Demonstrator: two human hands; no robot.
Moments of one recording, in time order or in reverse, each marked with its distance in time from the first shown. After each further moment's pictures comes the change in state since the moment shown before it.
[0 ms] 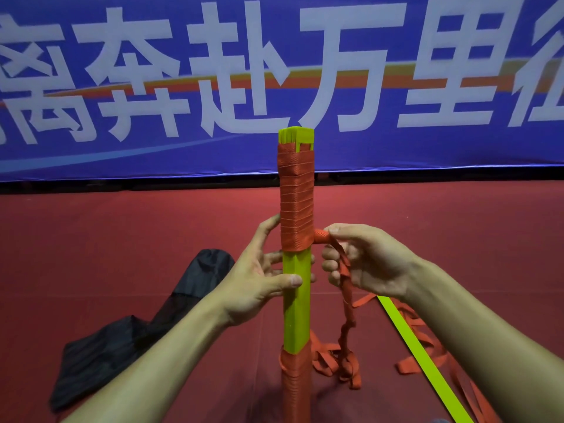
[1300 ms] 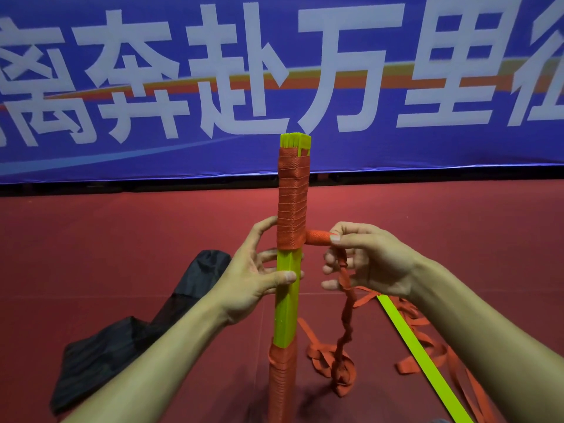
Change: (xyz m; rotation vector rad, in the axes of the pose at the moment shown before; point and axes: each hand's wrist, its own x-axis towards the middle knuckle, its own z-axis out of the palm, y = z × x) left_hand 0.001 -0.002 -0.002 0.083 0.127 -0.013; right_hand -0.007 -0.002 -0.010 -0.096 0.005 -0.005
